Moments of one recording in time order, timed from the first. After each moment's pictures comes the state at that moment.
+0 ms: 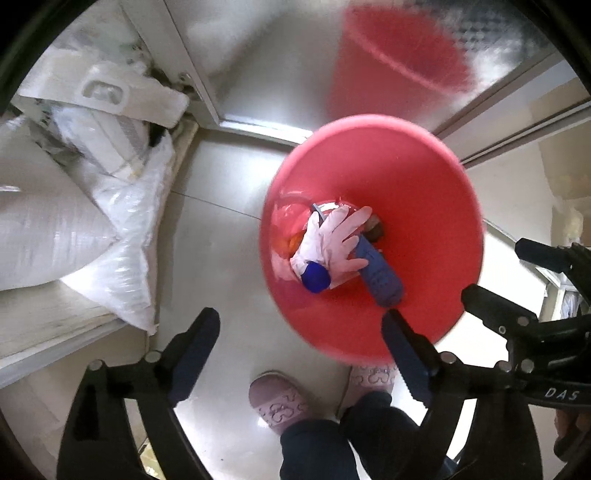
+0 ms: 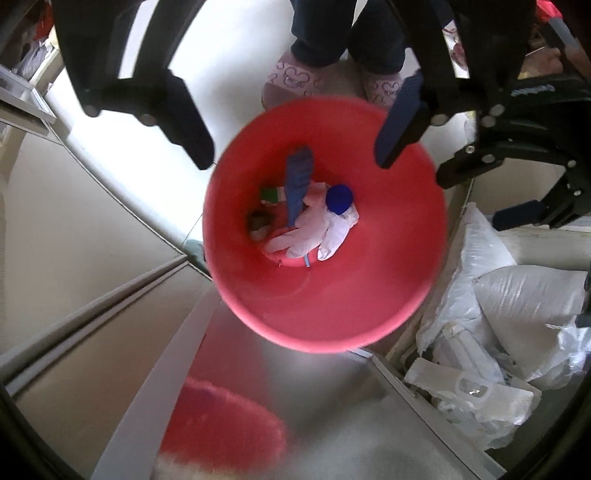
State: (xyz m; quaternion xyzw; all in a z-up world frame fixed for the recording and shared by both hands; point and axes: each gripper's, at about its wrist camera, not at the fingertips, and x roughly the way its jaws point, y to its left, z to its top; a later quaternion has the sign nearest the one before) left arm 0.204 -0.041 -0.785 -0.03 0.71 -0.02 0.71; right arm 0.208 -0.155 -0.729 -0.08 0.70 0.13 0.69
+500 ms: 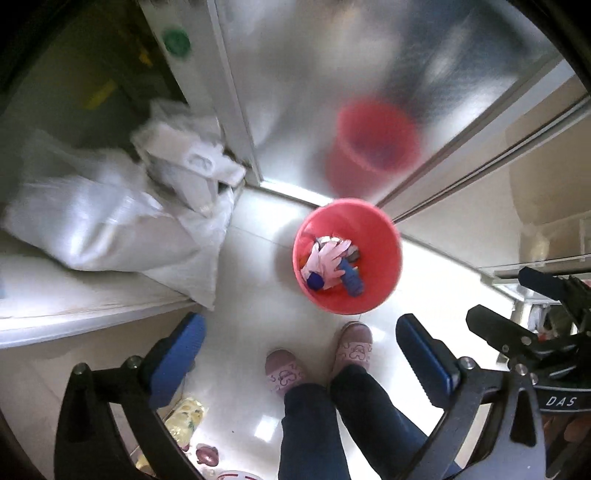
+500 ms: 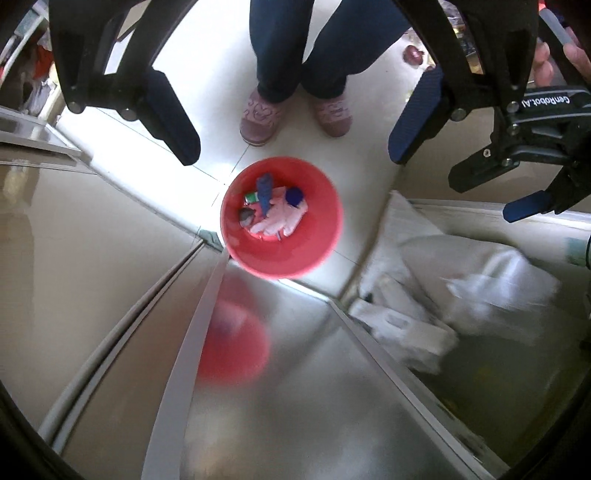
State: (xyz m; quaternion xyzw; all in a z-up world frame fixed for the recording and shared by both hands) left arm 0.170 -0.017 -0.521 -0.05 0.66 0.00 0.75; right arm 0.169 -0.140 -0.498 -0.03 0.67 0.12 0.73
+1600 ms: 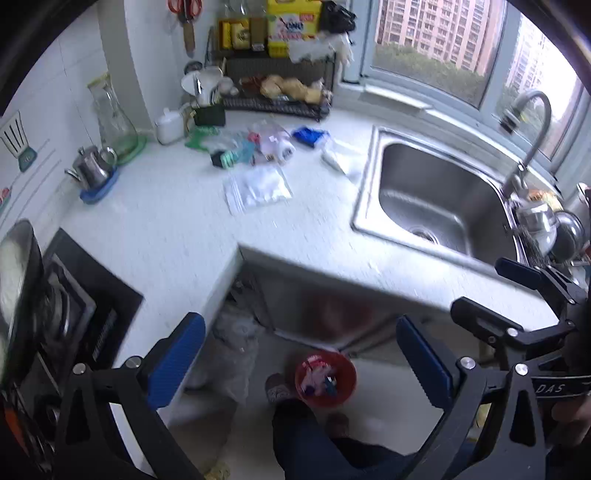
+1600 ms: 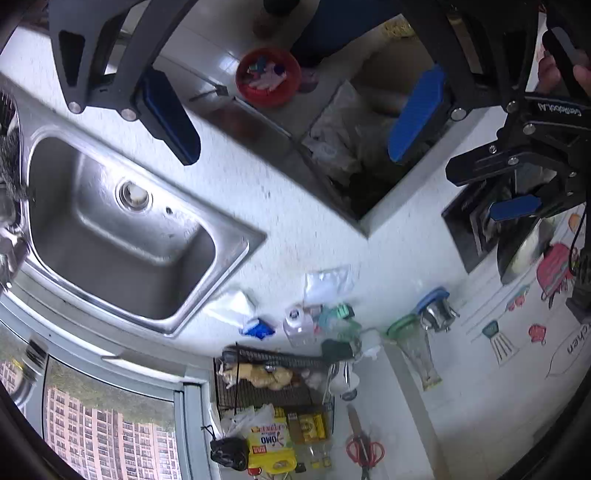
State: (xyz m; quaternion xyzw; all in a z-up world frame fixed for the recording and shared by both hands) left arm 0.233 0.003 -0.137 -0.03 0.48 0.02 0.88; right arm 0.231 -0.113 -0.137 -0.03 0.46 0.21 0.86
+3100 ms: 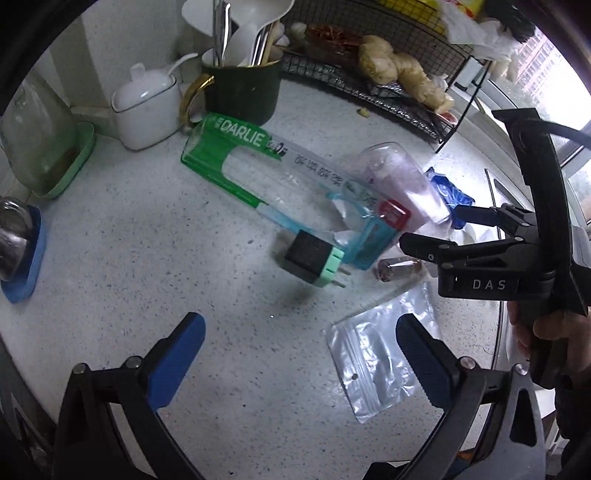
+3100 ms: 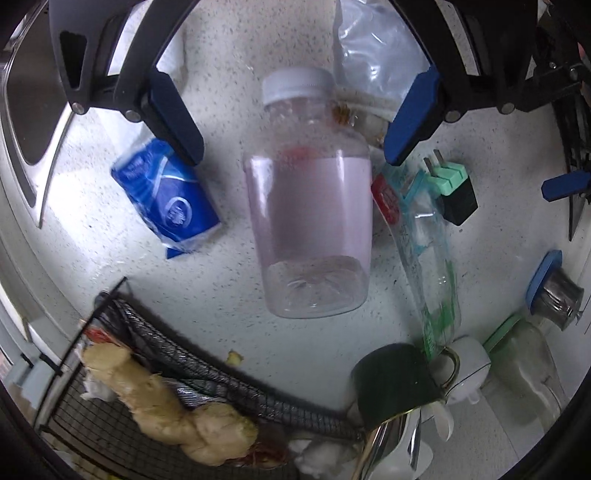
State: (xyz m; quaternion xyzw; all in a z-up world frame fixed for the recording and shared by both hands) left arm 0.540 0.200 -0.234 -0.10 0.57 -0.03 0.81; right arm 0.579 0.063 -0.249 -0.16 0.59 0.19 0.77
